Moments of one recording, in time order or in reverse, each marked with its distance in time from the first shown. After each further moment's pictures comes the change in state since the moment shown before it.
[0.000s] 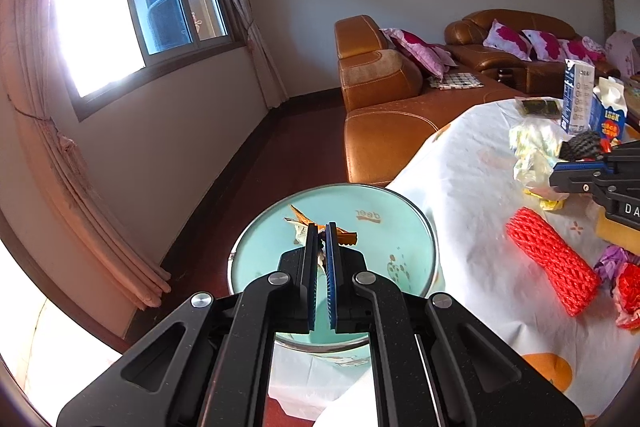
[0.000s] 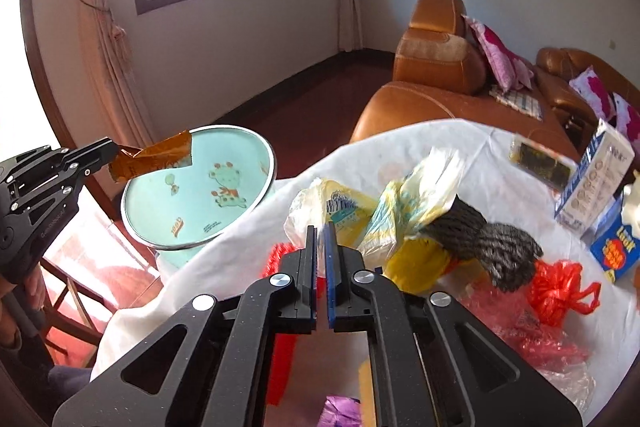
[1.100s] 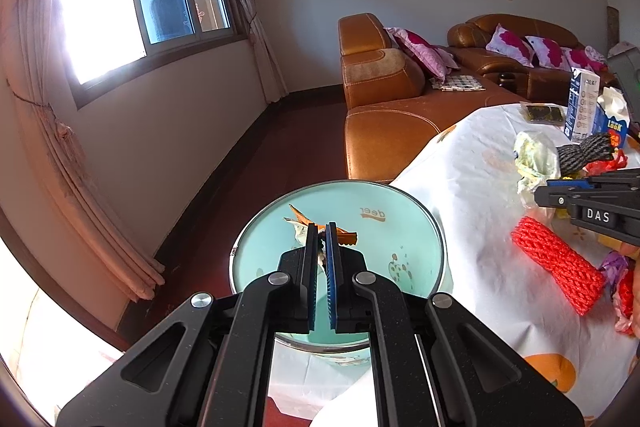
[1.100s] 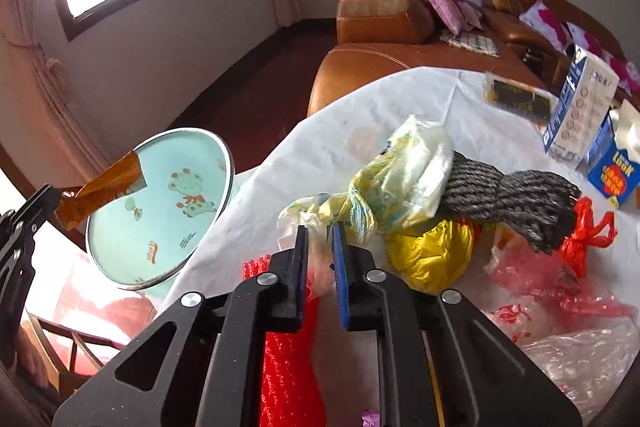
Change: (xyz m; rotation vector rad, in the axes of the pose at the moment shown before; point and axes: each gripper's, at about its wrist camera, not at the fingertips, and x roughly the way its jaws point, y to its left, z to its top) left arm 0.007 0.017 -0.001 -0.041 0.015 -0.014; right arm 0.033 0.003 0.006 0.208 0.085 -0.128
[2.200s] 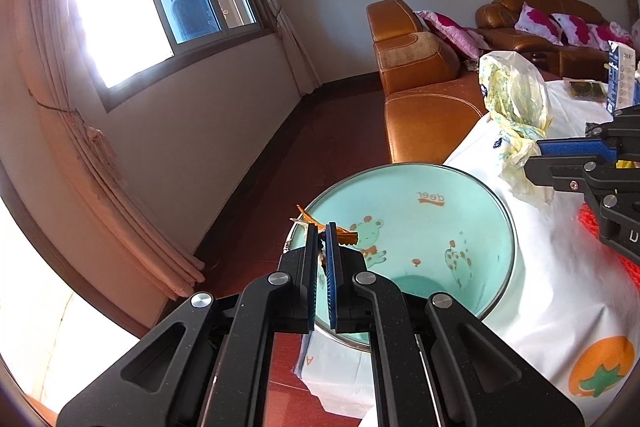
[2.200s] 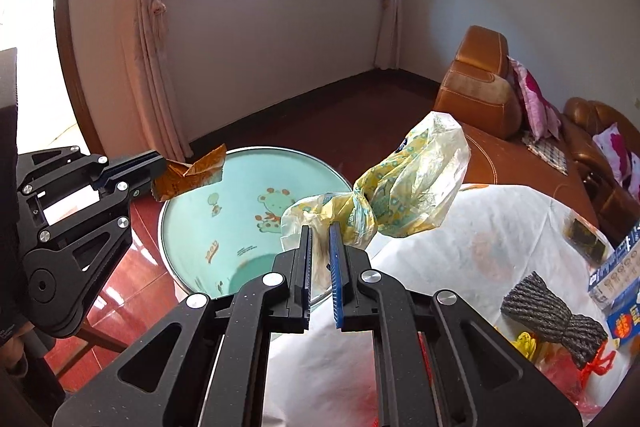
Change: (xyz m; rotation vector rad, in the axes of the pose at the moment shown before) left arm 0.021 0.019 -0.008 0.047 0.035 0.150; right arm -0.007 0.100 0.016 -0.390 -0.124 0.155
